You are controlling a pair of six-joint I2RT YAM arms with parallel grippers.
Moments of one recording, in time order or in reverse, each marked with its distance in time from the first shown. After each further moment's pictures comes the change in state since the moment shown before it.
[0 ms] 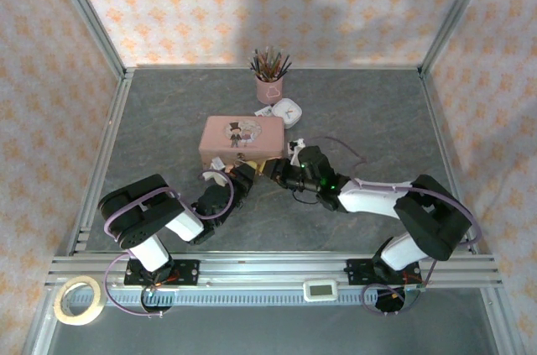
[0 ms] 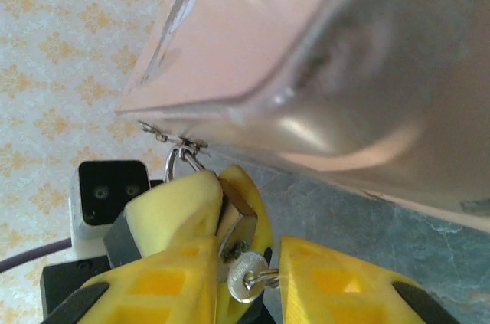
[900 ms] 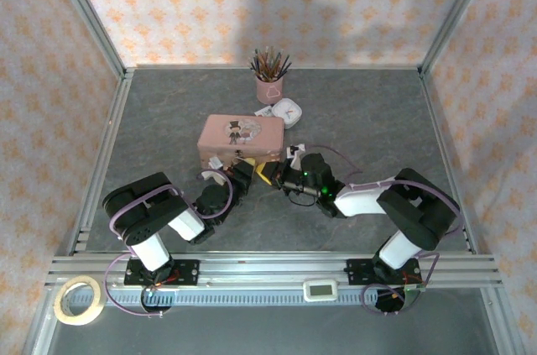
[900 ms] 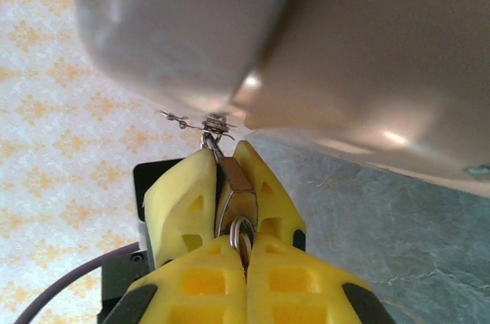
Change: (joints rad) left arm 0.011 0.036 -0.003 0.102 -0.004 -0.030; right arm 0.009 0.099 -0.070 0.338 -0.039 0.281
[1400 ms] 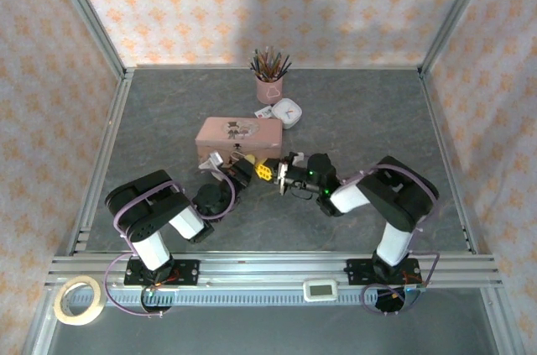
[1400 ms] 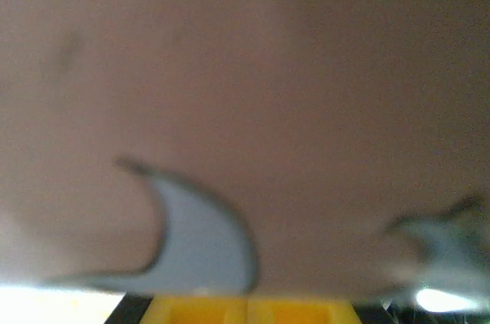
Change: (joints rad) left arm 0.044 0.023 -0.002 0.091 0.041 0.327; right arm -0.063 0.202 0.020 0.381 -0.177 0.644
